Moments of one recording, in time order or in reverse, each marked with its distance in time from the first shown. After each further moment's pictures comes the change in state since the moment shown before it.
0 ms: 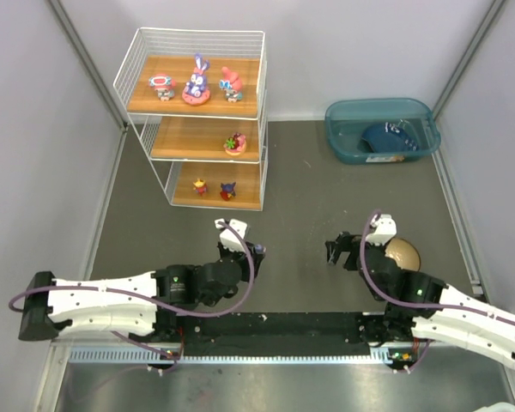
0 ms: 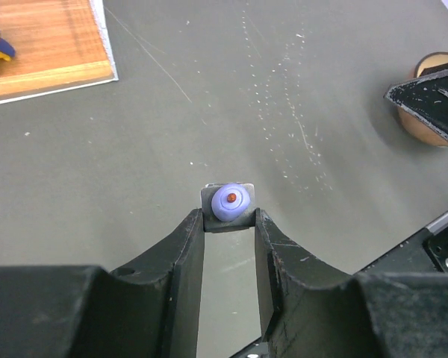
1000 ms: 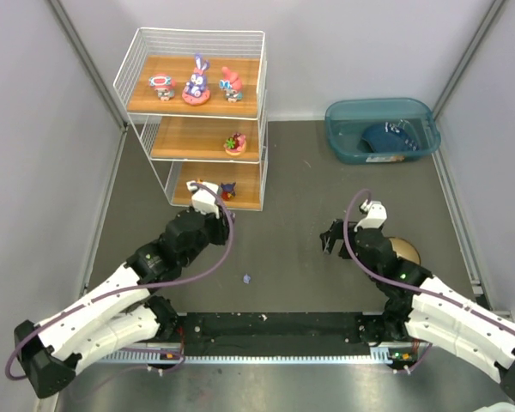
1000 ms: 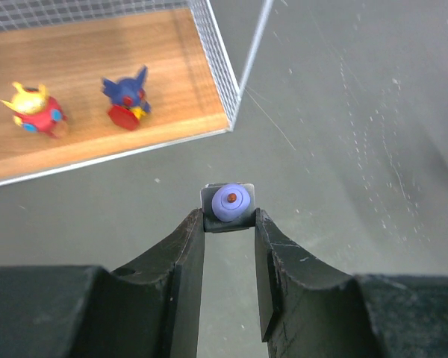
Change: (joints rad) left arm 0.557 -0.098 0.046 -0.056 0.415 0.324; right arm -0.341 0.198 -0.032 0.251 -0.388 -0.112
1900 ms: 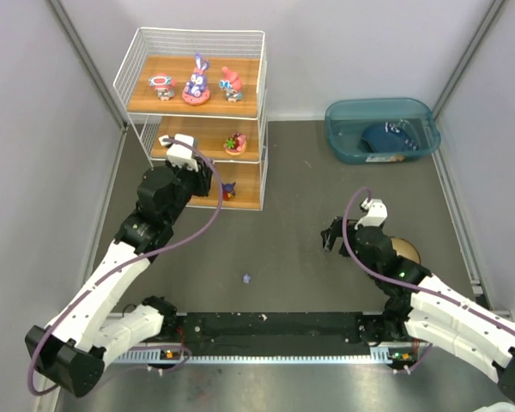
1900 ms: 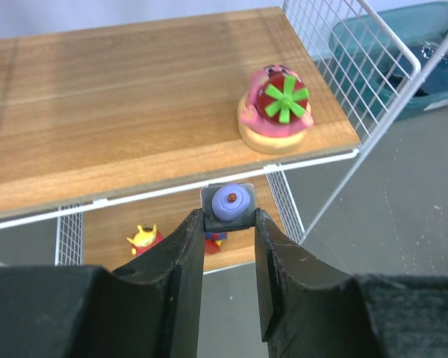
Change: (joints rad) left arm 0.385 0.151 0.258 0.150 0.220 0.228; right arm -0.026 0.030 0.000 0.035 -0.002 -0.019
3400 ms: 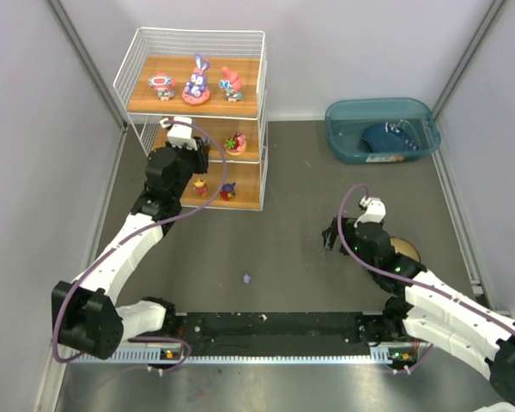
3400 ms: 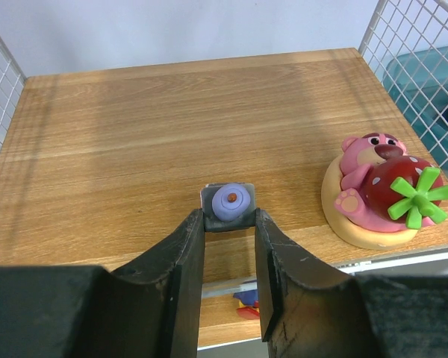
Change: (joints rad) left arm 0.162 0.261 0.011 0.323 0.067 0.033; right arm -0.080 0.080 -0.015 0.051 -0.069 -0.026
